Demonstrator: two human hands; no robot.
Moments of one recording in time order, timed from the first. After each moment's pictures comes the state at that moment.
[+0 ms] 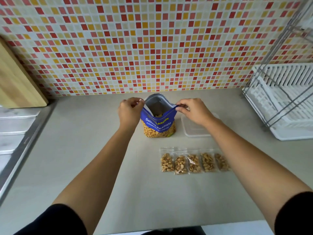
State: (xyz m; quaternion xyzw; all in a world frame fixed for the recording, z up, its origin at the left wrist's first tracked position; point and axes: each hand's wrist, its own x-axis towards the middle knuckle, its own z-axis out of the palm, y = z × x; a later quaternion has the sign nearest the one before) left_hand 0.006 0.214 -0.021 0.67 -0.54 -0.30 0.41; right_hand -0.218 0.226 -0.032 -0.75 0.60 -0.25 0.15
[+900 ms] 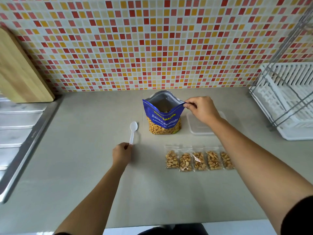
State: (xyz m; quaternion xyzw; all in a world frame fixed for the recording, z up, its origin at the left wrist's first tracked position) left_hand 0.079 0.286 -0.147 0.77 -0.47 -0.37 0.23; right_hand -0.215 0.230 -0.036 -0.72 0.63 -0.26 0.10
